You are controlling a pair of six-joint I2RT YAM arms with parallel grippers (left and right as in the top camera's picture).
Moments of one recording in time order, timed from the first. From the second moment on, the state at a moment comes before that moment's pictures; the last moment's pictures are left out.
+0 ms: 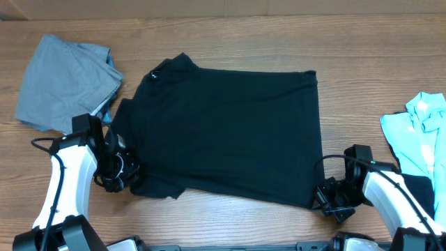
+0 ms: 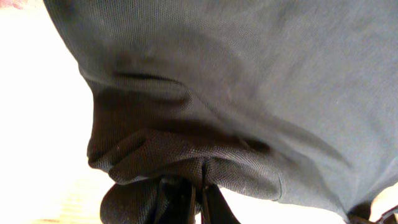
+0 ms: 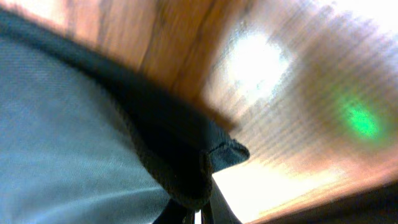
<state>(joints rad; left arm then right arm) 0.29 1.44 0.86 -1.09 0.34 -0.28 -0.14 1.31 0.53 -1.02 -0.34 0.86</state>
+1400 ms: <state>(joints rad) 0.29 1.44 0.94 -1.14 0.44 -0.10 -0.14 1.21 0.81 -1.08 -0.32 0.72</state>
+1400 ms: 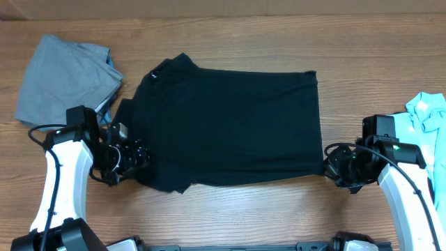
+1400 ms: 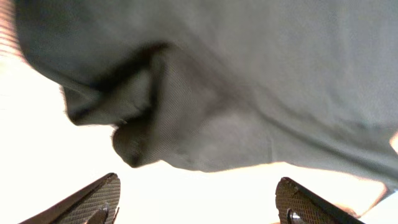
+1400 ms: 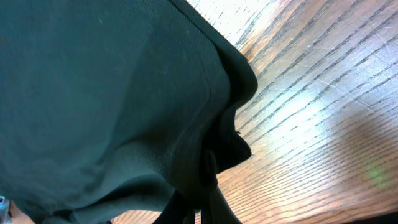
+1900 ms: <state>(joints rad) 0.15 1.44 0.76 -1.07 0.42 -0.23 -0.14 1.21 0.81 -1.06 -0.32 0.72</state>
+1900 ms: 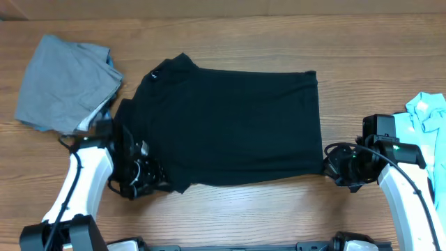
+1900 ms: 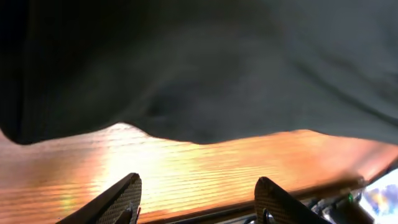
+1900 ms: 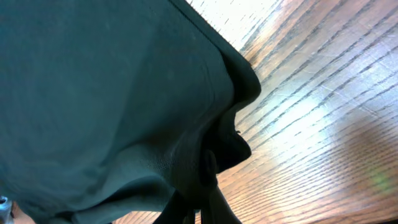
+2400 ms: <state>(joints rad) 0.15 1.44 0.67 -0.80 0.32 -0.34 -0.14 1.21 0.81 -1.06 -0.32 0.72</state>
